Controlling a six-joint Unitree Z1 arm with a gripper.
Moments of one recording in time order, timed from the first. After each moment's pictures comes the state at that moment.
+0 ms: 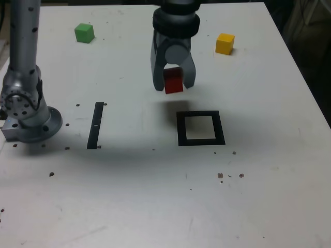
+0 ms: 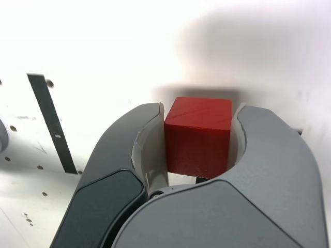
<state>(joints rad) 0.15 1.91 -1.42 1.22 0.04 0.08</state>
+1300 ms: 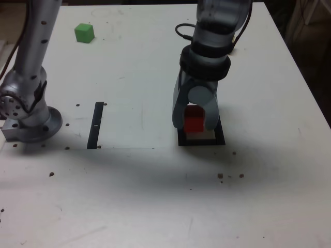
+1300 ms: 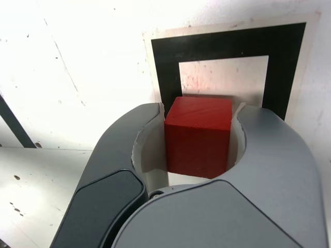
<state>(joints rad) -0.07 2.09 -1.55 1.23 -0.02 0.00</state>
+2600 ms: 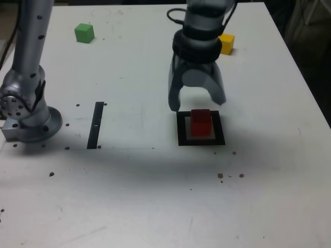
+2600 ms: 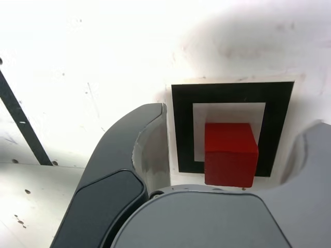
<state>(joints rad) 0.02 2.01 -1.52 1.23 0.04 0.04</state>
